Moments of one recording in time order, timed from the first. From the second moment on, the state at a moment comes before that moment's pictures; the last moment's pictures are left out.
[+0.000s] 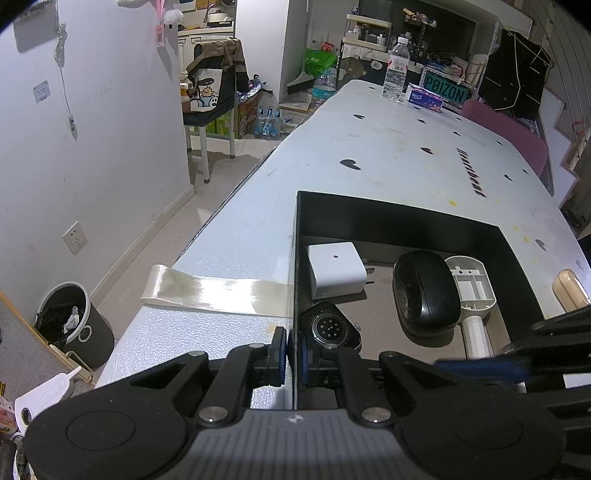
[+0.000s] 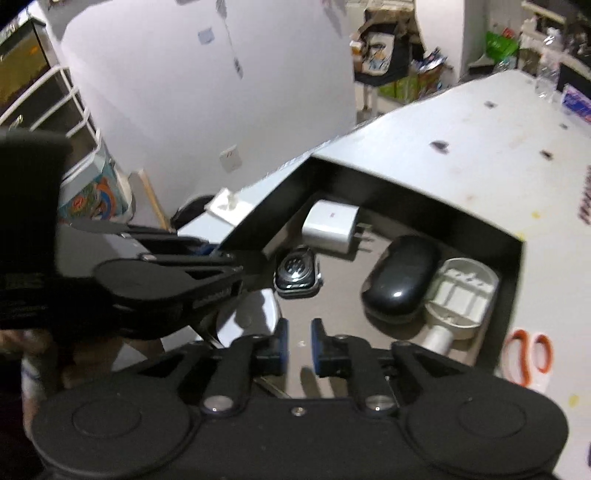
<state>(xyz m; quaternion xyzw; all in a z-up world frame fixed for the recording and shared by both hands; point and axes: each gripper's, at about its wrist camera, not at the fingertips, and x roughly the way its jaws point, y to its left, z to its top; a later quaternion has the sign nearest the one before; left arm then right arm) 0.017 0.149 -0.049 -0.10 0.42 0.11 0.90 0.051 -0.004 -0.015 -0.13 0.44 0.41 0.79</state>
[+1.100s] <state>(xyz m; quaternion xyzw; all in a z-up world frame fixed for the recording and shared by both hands) 0.017 0.149 -0.049 -0.09 0.42 0.11 0.90 0.024 -0.066 0.007 -0.09 0.38 0.30 0.87</state>
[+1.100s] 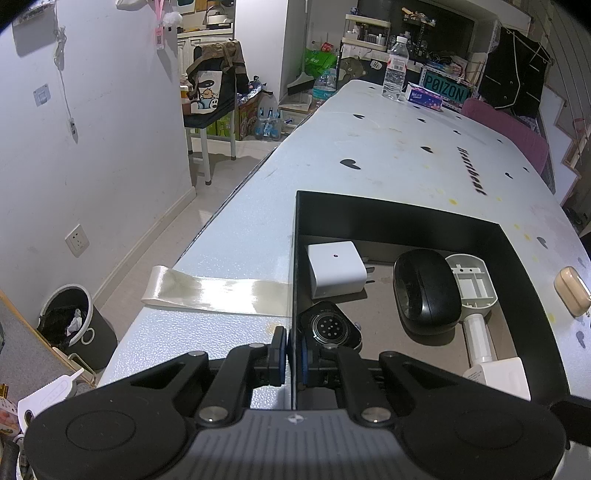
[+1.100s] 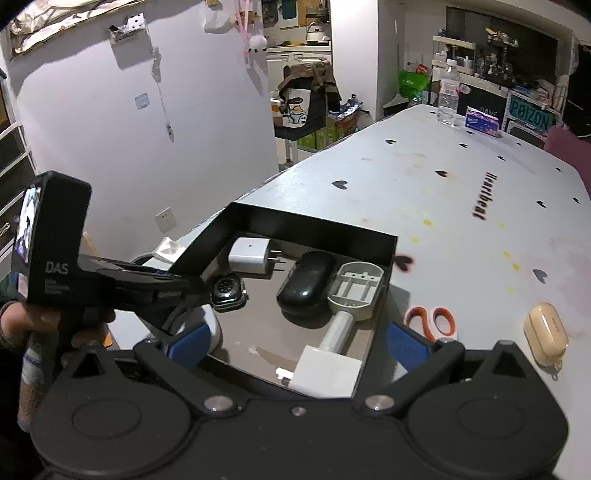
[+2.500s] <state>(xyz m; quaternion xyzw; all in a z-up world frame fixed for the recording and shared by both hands) 0.017 0.144 -0.050 -0.07 0.42 0.11 0.90 0.155 -0.244 -0.087 0.00 0.32 0.08 0.95</state>
